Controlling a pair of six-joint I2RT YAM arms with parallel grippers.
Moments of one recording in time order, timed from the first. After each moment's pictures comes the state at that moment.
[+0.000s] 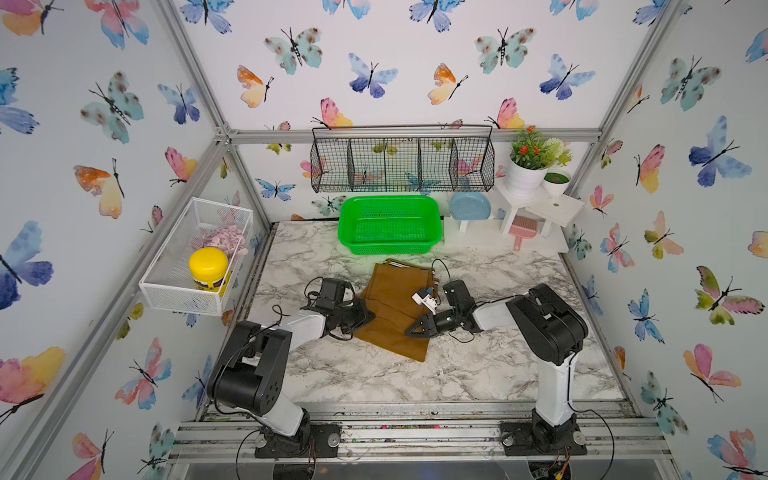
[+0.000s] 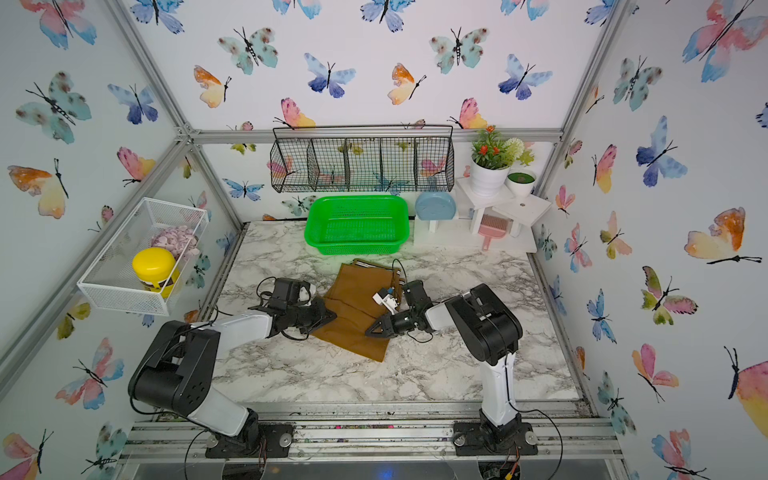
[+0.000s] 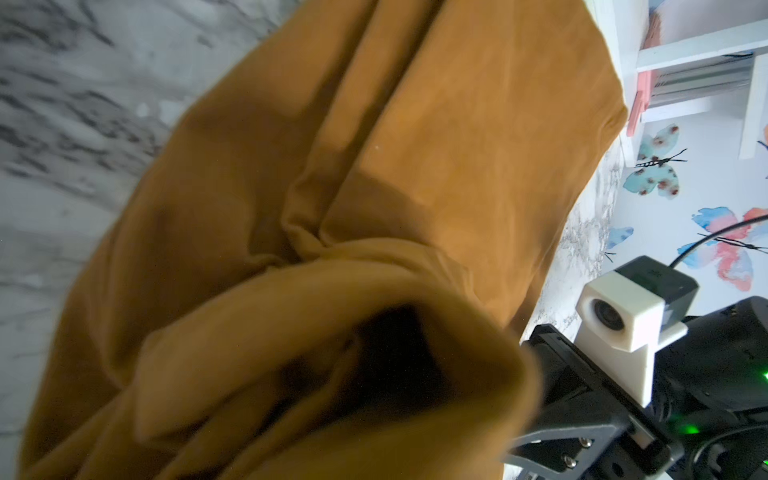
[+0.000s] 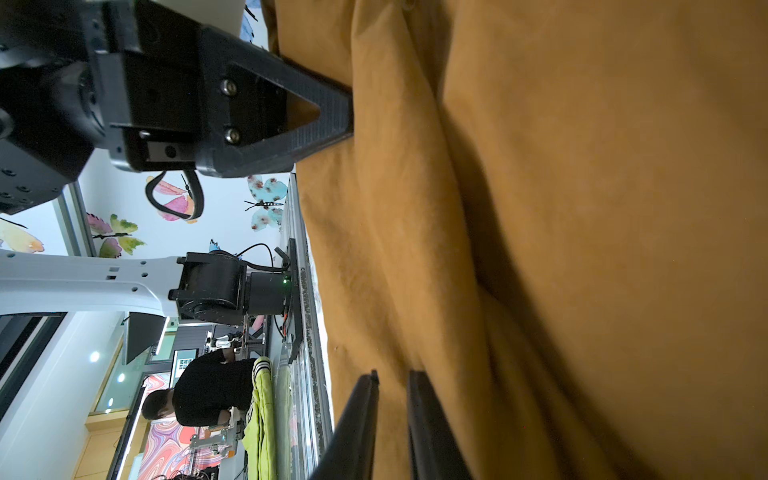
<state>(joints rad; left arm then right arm) -0.26 1.57 0.68 -0.01 0.52 -0.76 0.56 2.02 0.90 0.23 -1.02 0.42</state>
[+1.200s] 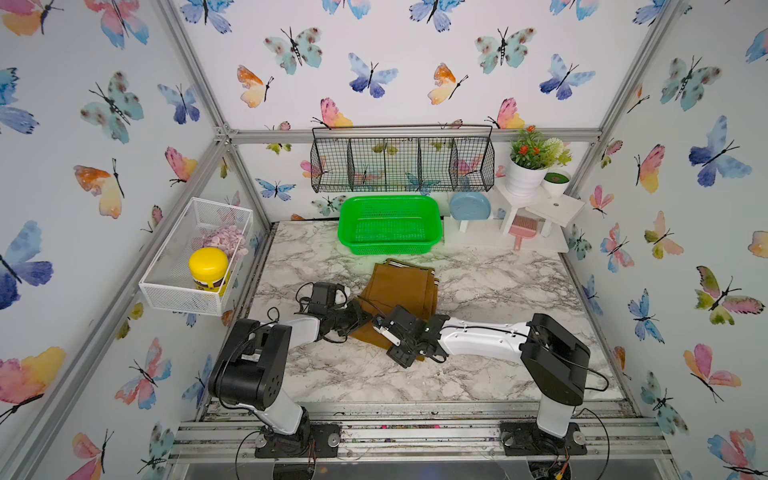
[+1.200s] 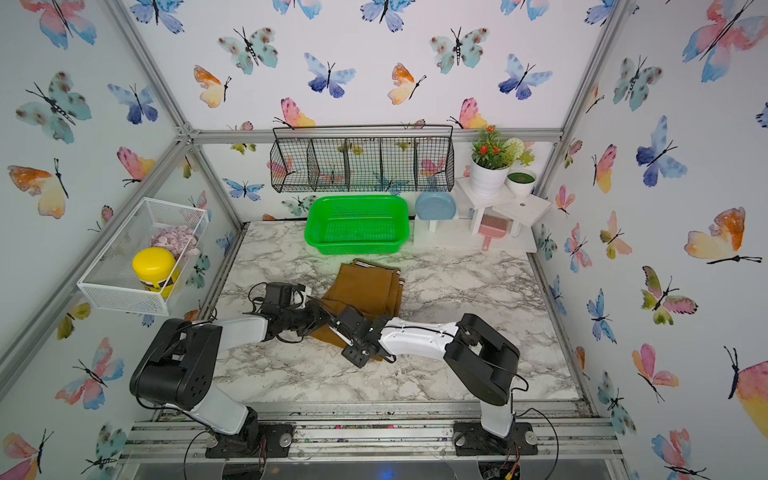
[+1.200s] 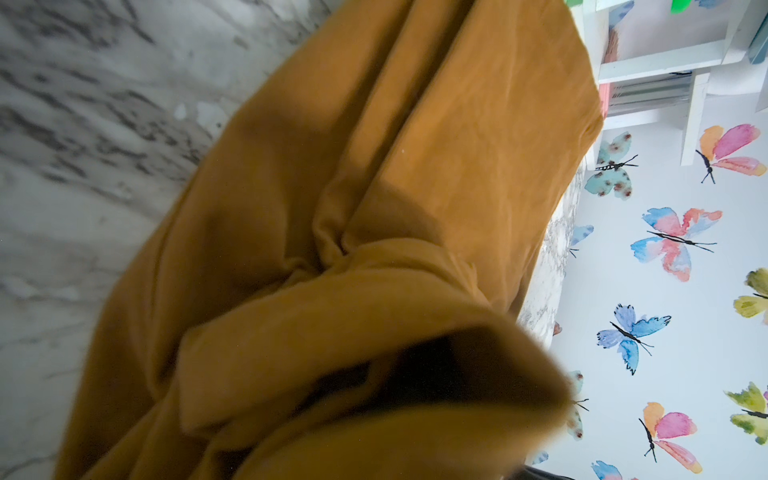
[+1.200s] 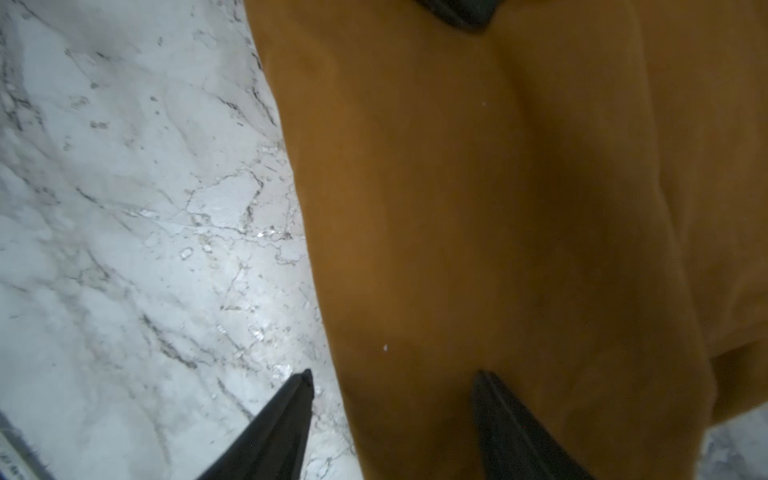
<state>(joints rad) -0.21 1.60 0.63 0.09 0.61 -0.77 1.11 1.87 1.22 -0.49 0.18 -0.01</state>
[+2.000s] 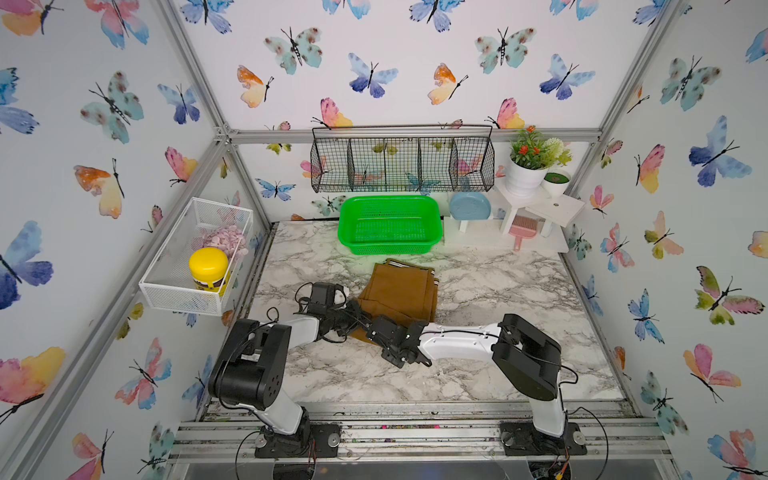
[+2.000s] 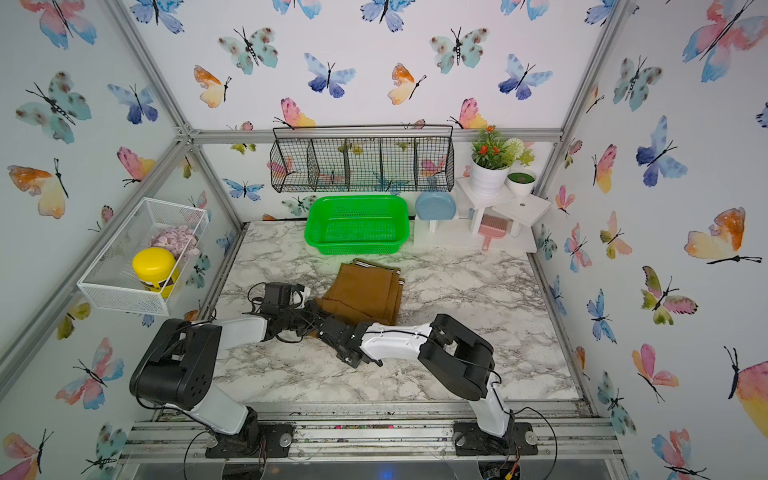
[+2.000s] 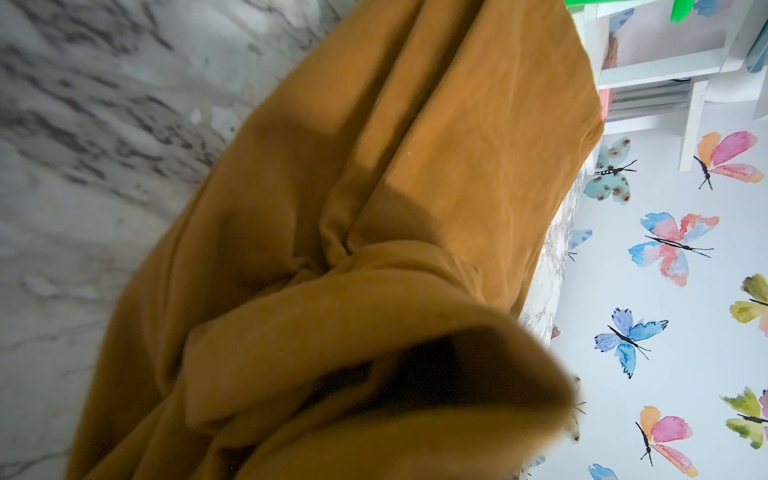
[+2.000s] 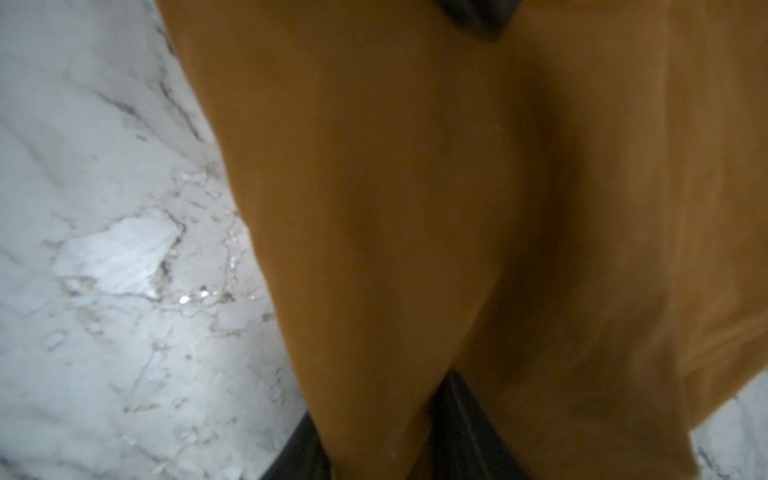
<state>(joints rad) -0.20 1.60 0.63 0.09 0.61 -0.77 1.17 2.01 1.31 -0.50 0.37 -0.01</state>
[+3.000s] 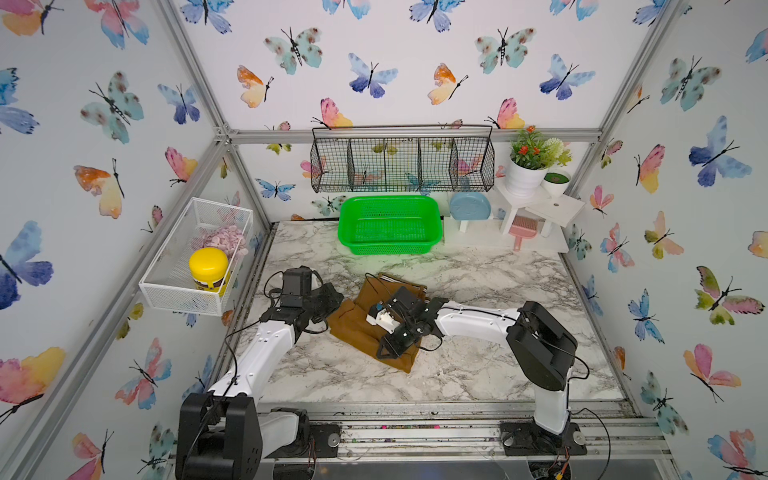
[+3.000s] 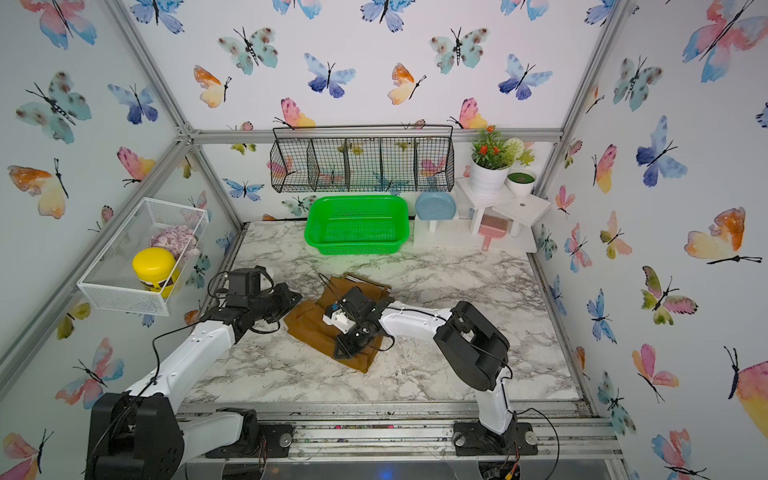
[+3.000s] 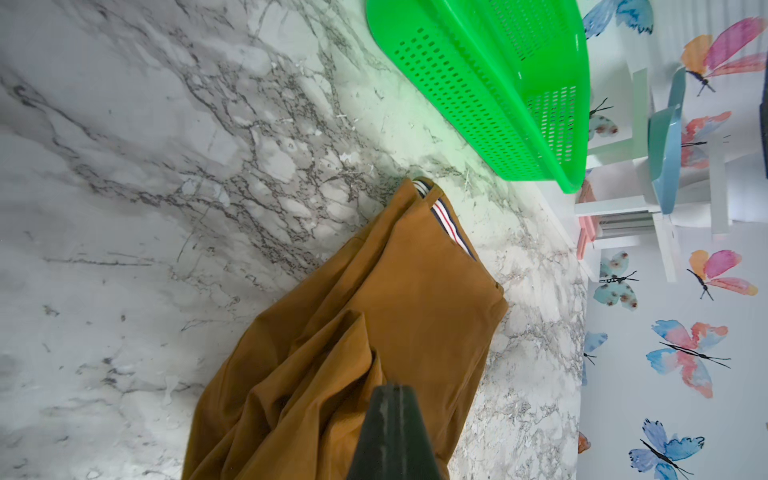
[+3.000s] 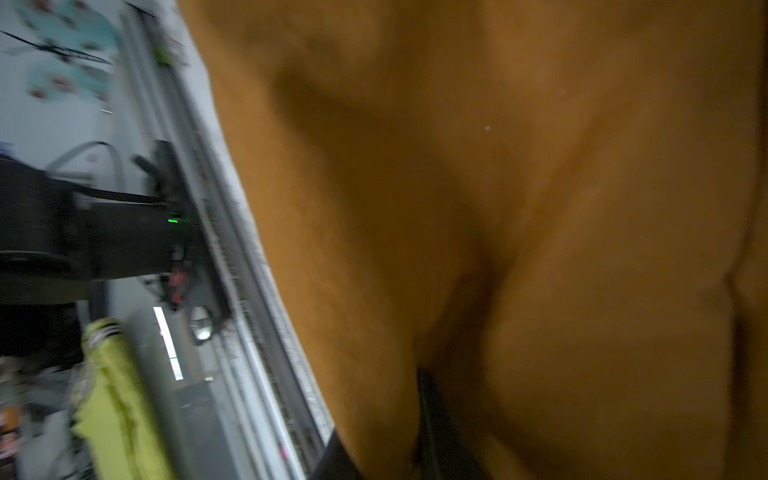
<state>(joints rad) -0.12 1.20 0.75 -0.31 0.35 -0.75 0.97 1.94 1.28 -0.39 -0.64 0.29</state>
